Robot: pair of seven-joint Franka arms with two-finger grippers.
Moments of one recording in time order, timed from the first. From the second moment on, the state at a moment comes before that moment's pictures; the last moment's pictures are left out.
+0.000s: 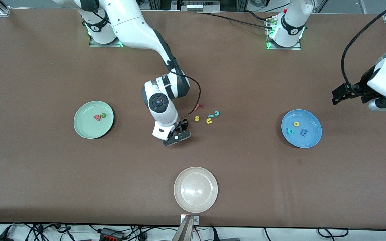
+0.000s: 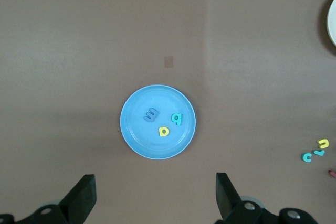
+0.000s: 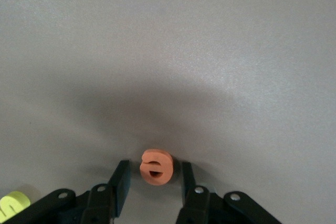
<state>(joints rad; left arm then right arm) -0.02 0.01 -0.01 -1.70 0.01 1.77 -0.11 0.93 0.92 -0.38 -1.42 0.47 2.35 -0.02</state>
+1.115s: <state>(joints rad) -0.04 -0.04 0.01 -1.74 0.00 1.71 -0.05 0.93 0.83 -0.59 -1.48 0.47 2.07 -0.05</state>
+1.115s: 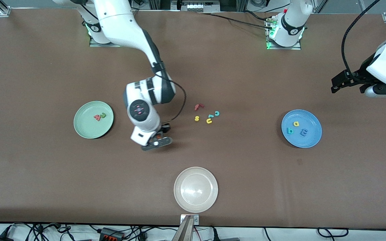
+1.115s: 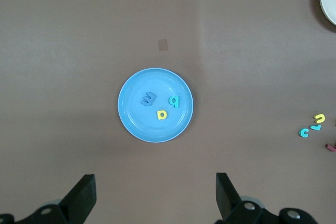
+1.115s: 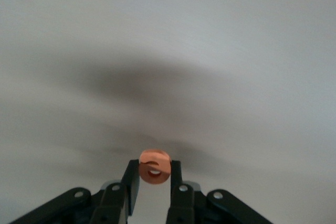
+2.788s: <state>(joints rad) -0.04 -0.04 0.01 -1.73 0.00 1.69 -0.05 1.03 0.72 -1.03 -2.09 0.48 2.11 -0.43</state>
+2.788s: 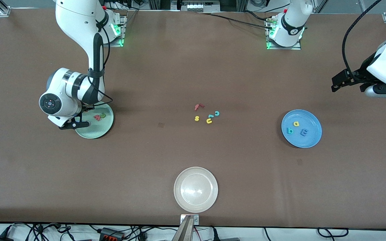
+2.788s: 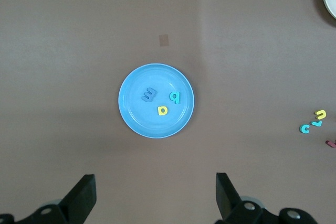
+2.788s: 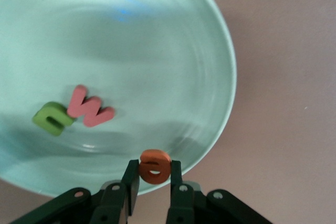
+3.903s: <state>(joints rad) -0.04 -0.04 0.01 -1.73 0.00 1.69 -0.05 0.97 0.72 -1.05 -1.89 0.53 2.02 -0.43</state>
